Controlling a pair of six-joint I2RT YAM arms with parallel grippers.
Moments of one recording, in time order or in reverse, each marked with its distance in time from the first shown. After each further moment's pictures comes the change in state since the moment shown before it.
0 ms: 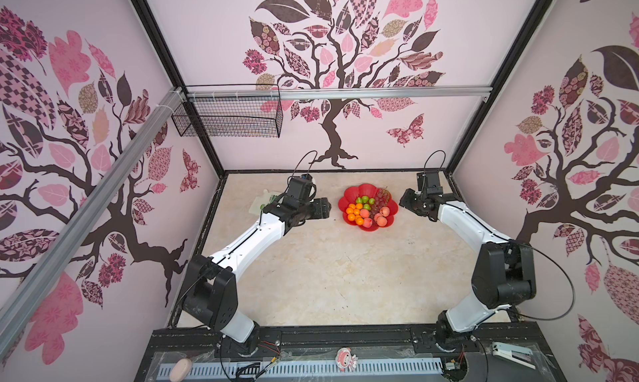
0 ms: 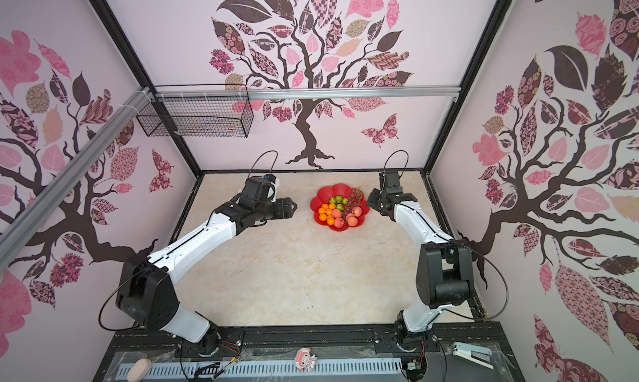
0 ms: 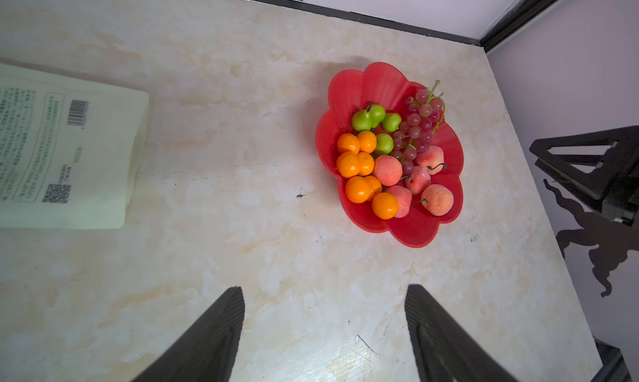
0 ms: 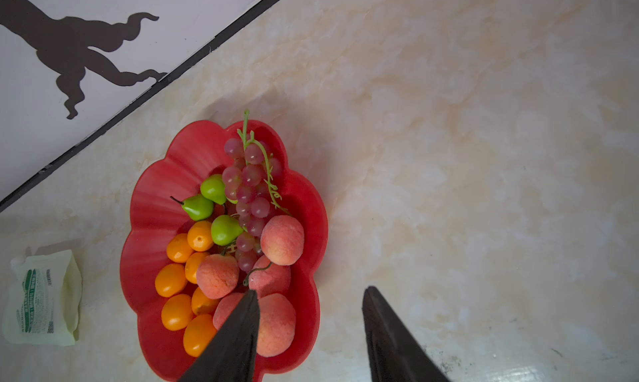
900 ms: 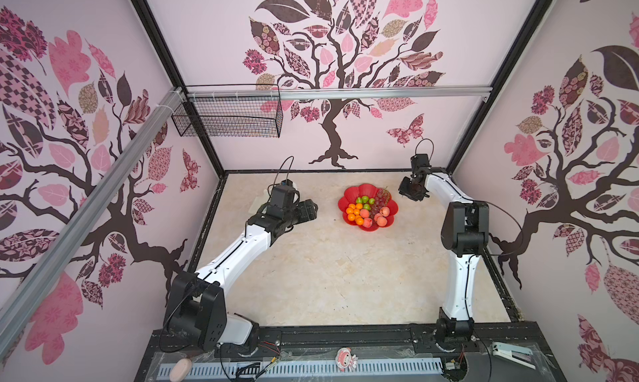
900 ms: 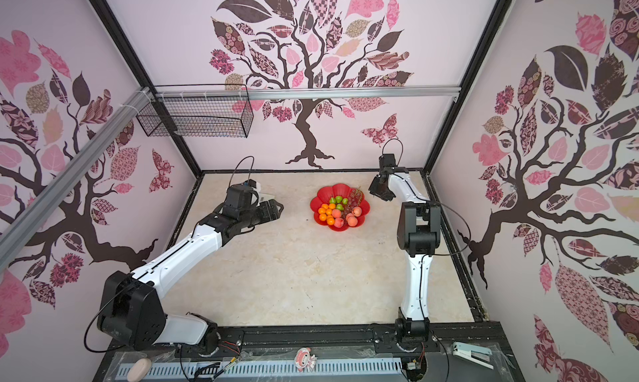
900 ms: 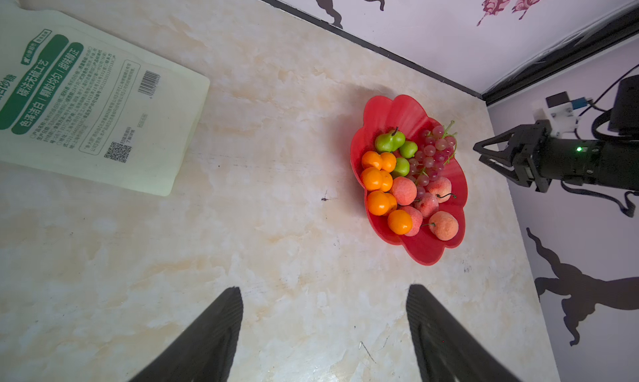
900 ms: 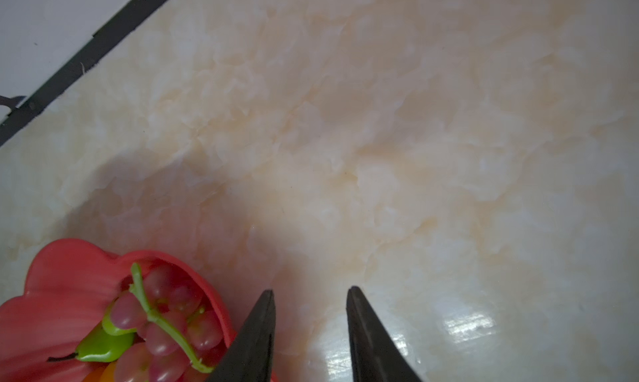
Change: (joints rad) left arm 0.093 -0.111 -0.156 0.105 0.024 -0.113; right arm -0.083 0.587 0.655 -0.332 -0.042 -0.061
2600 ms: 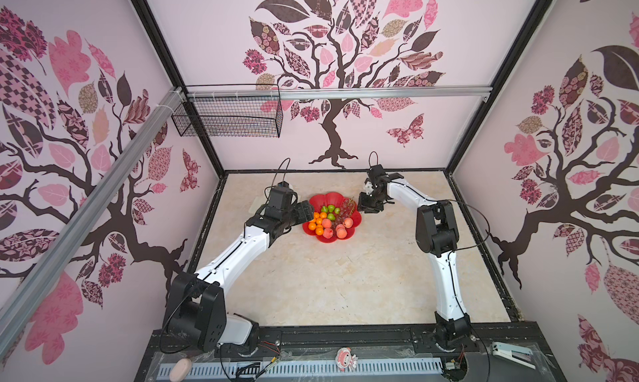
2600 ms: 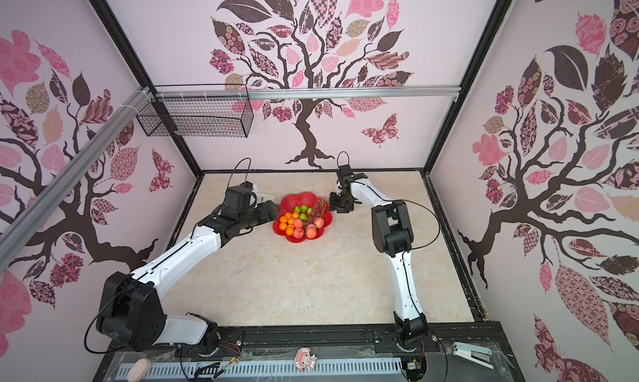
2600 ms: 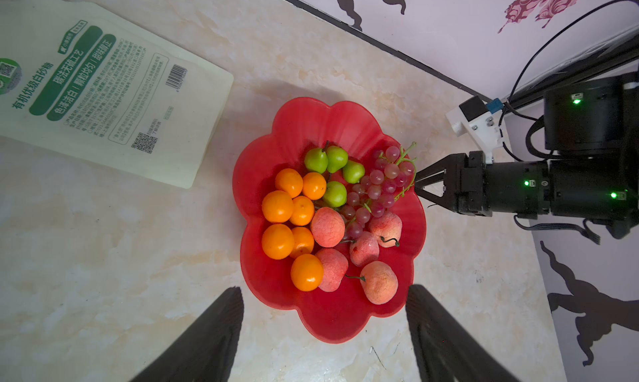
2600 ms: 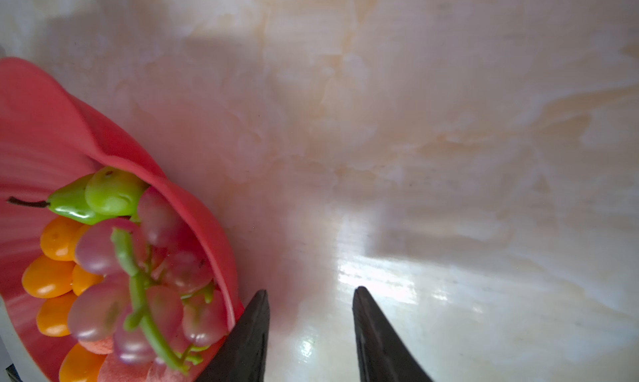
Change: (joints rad) left arm 0.014 -0.011 -0.027 -0.004 -0.038 -0.010; right arm 0.291 0.092 0.043 -0.080 -0.259 -0.147
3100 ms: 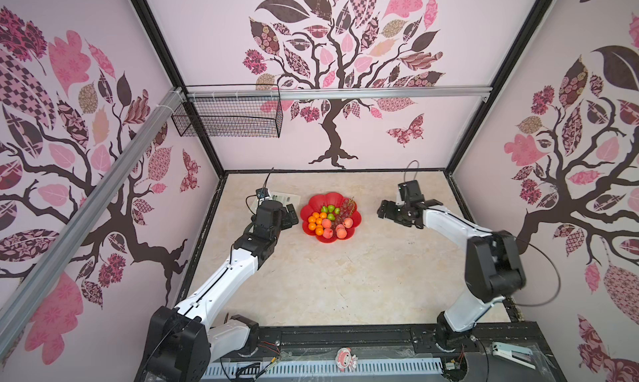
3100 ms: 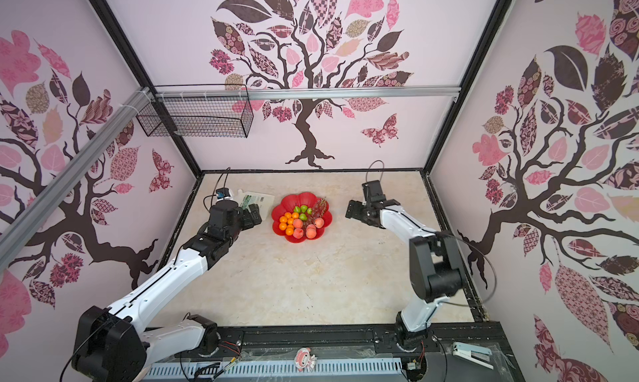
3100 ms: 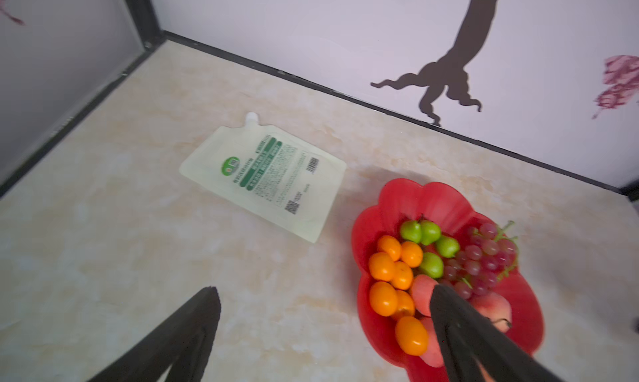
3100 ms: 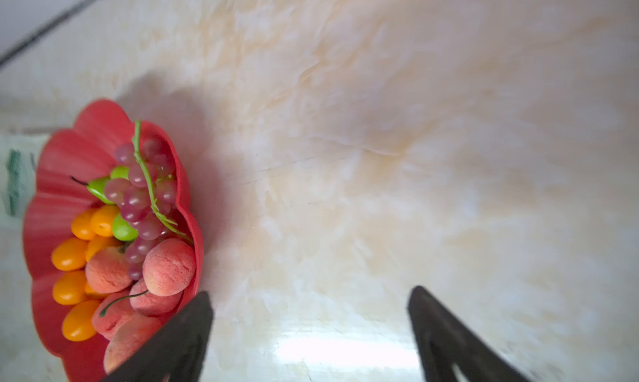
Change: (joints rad) left arm 0.002 -0.240 -0.263 0.183 -0.493 0.149; right arm -0.123 -0.765 -0.943 0.579 0.225 0.172
